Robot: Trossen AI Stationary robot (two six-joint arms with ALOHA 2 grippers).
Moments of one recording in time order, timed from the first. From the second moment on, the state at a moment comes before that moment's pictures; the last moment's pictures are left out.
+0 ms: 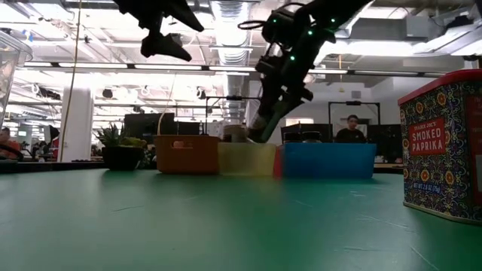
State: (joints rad) left arm 0.22 1.08 1.02 -0.41 -0.06 -0.41; right arm -0.37 1.73 1.38 -0.57 0.11 0.28
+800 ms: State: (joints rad) left arm 0.18 1.09 1.02 -0.37 -0.14 -0.59; right arm -0.38 1.88 1.43 -0.59 0.03 0.17
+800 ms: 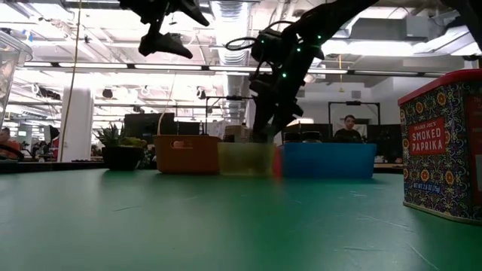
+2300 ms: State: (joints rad) left arm 0.20 1.45 1.28 -0.29 -0.08 -0.45; right arm 0.31 1.18 0.99 -1.12 0.16 0.92
